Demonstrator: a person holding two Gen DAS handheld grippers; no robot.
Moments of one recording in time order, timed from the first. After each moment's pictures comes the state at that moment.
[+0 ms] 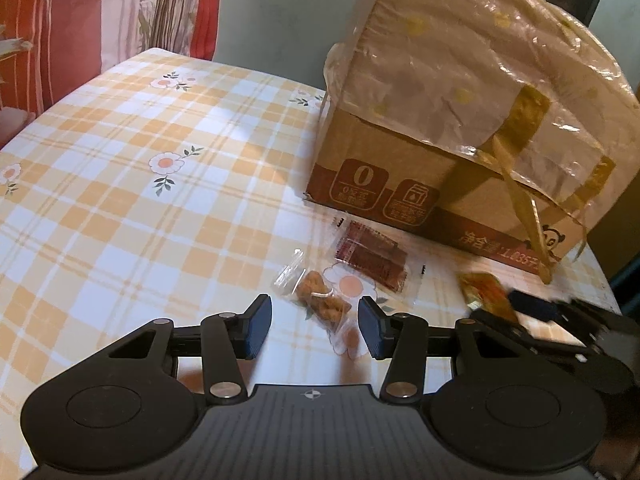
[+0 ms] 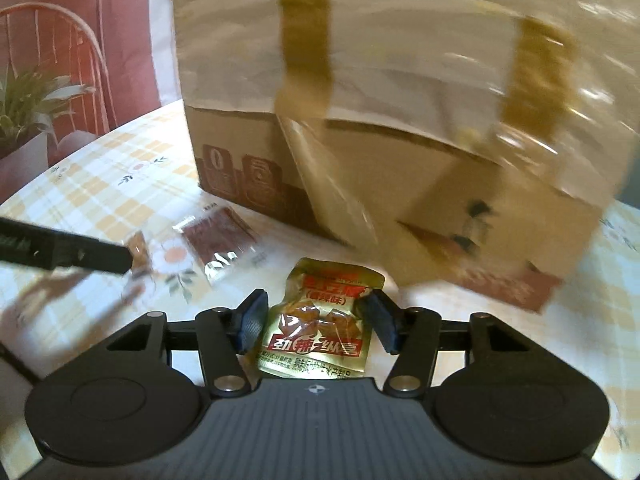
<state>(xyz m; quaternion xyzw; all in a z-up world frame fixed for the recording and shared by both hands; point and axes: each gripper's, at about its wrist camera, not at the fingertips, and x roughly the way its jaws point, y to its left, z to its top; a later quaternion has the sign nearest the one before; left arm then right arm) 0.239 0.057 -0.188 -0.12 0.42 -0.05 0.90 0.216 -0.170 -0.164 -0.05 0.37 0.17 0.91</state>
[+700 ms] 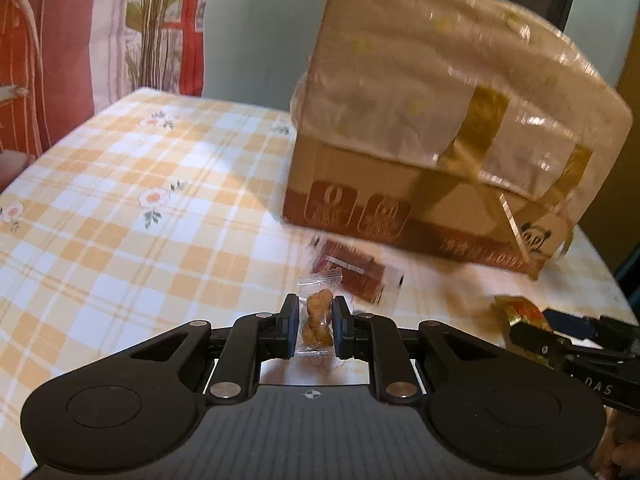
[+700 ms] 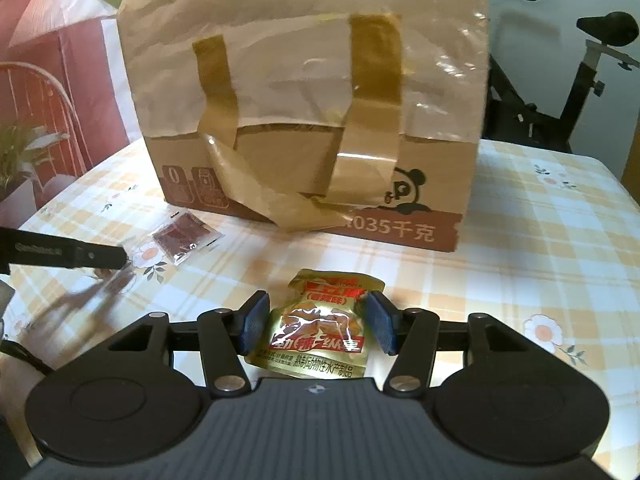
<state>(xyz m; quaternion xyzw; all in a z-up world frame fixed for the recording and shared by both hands) 0.222 0.042 -0.173 -0.08 0.37 -0.06 0.92 0.179 -0.223 -0.147 0.02 0.36 0.13 0.92</state>
